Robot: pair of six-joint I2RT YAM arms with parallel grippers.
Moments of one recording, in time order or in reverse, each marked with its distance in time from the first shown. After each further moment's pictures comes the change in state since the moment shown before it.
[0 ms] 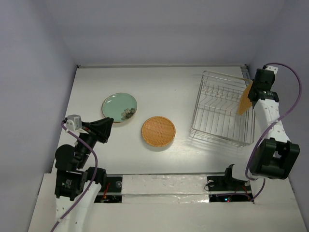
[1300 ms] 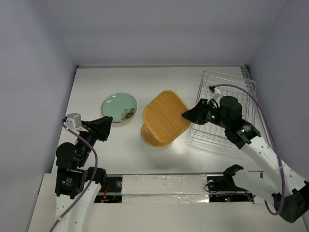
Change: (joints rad) left arm 0.000 0.014 0.000 0.000 -0.039 0.000; right arm 0.700 -0.541 -0.351 0.183 -0.745 0.600
